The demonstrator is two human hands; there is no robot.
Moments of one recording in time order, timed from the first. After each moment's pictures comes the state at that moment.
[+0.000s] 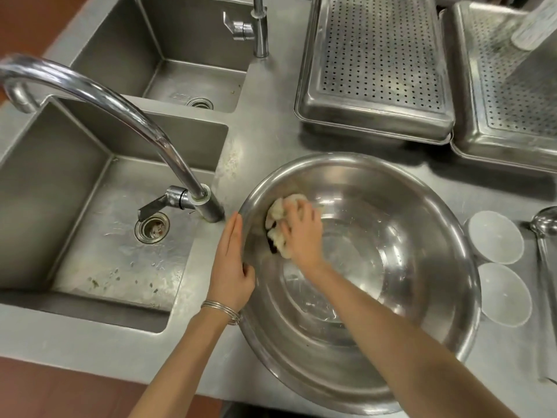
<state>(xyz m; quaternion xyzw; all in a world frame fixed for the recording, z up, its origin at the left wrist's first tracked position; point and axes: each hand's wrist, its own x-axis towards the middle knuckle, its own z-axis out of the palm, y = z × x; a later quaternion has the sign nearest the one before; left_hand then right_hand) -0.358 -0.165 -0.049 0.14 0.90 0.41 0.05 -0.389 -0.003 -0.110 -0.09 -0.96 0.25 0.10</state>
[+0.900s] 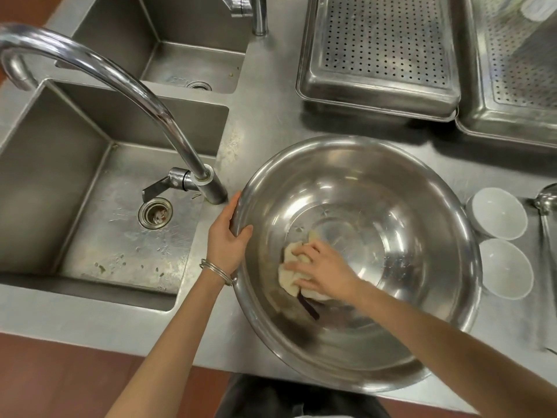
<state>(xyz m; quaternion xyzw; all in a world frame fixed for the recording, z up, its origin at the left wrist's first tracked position) -0.374 -0.173 -0.042 0.03 0.81 0.57 0.10 -0.292 0.034 -0.126 0.26 -0.96 0.12 -0.03</state>
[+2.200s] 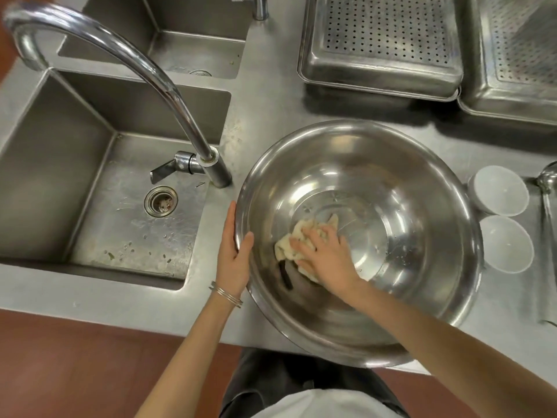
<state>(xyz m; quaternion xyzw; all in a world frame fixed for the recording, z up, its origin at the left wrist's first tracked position) -0.311 -0.189 -0.057 0.00 0.74 0.66 0.12 -0.267 0.006 -0.117 0.07 -1.00 0.05 -0.03</state>
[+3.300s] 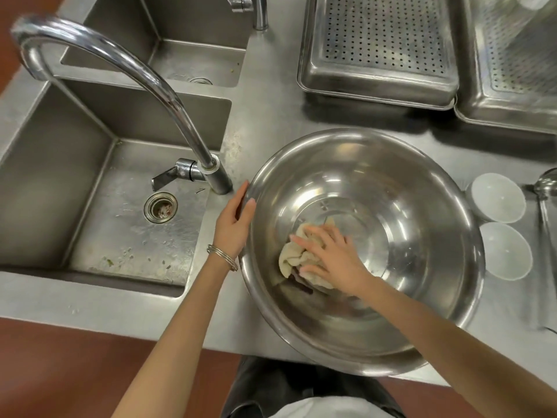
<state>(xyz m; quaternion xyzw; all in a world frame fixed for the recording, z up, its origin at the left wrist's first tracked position) -0.371 -0.176 -0.043 -0.01 0.75 0.65 0.15 -0.267 0.031 -0.113 0.11 -0.98 0.12 -0.05</state>
